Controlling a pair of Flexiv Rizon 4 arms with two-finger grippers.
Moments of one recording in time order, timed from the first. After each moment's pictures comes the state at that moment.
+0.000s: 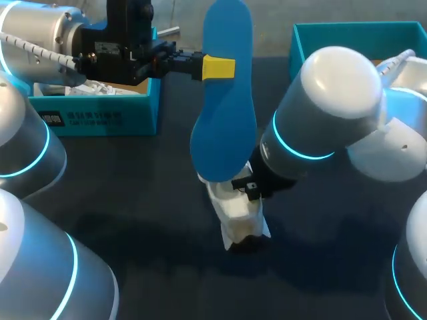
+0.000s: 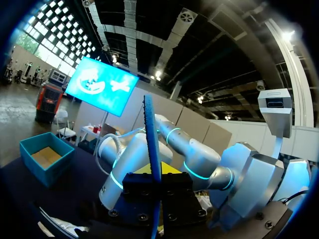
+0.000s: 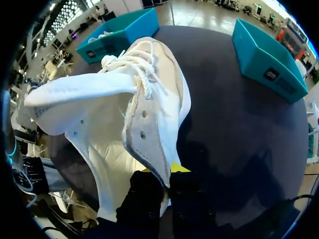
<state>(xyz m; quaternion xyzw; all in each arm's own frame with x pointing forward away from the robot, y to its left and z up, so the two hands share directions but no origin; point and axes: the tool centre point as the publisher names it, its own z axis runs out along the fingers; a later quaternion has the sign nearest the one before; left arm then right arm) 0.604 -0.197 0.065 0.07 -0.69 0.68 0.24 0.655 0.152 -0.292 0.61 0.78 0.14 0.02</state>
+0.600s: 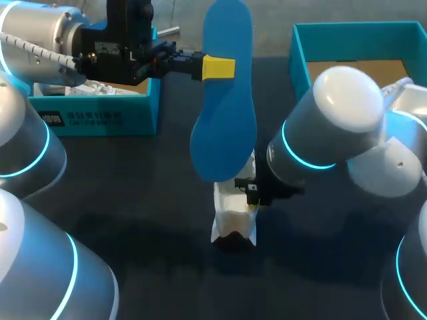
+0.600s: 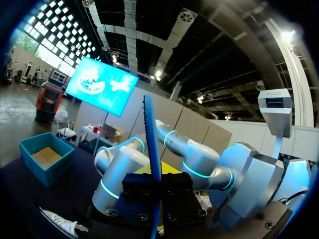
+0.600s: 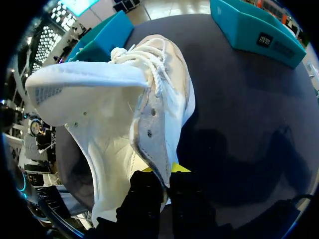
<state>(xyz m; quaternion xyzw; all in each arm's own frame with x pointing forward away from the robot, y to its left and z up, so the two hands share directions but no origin) 0.604 -0.197 0.065 0.07 -0.69 0.68 0.24 0.667 0.152 -0.337 0.69 0.70 0.16 -0.03</state>
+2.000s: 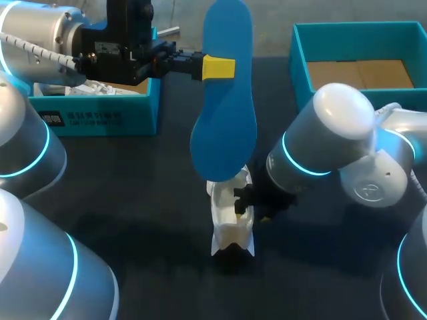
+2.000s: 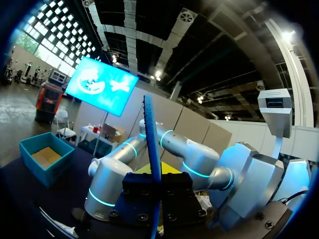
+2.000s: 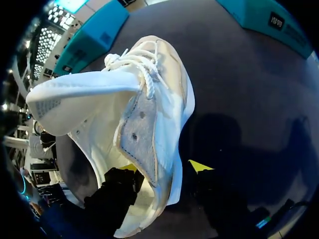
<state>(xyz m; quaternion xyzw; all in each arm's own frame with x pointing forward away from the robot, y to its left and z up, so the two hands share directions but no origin) 0.604 -0.197 0.065 0.07 -0.69 0.68 0.24 0.671 0.158 -0.387 0.69 0.70 0.15 -0.08</state>
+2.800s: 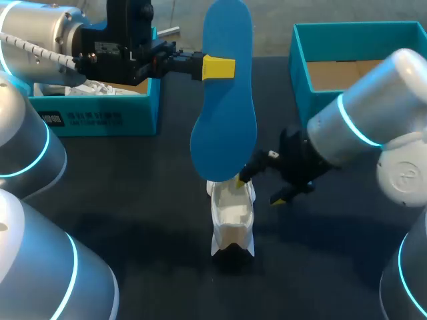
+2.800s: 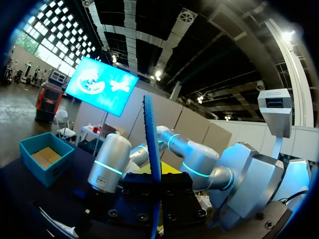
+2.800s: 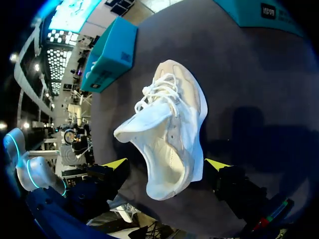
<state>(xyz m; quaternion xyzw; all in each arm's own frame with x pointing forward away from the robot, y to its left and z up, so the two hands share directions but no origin) 0.604 -0.197 0.065 0.07 -0.69 0.68 0.24 0.675 0.148 -0.302 0.70 0.64 0.23 -0.20</state>
